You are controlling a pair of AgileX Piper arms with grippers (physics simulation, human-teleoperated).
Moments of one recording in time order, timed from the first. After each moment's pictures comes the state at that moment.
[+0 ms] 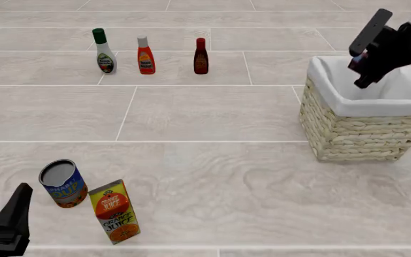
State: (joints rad) left arm 0.00 0.00 -0.01 0.01 0.01; right arm -0.13 1.73 -1.55 0.56 -1.01
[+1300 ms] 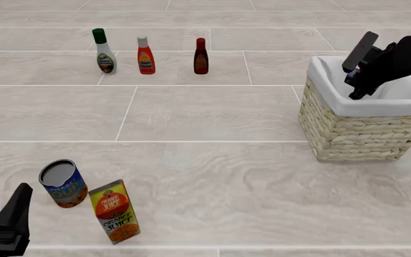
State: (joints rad) left arm 0.00 0.00 -0.01 0.01 0.01; right arm -0.17 1.89 -1.60 0.50 -1.05
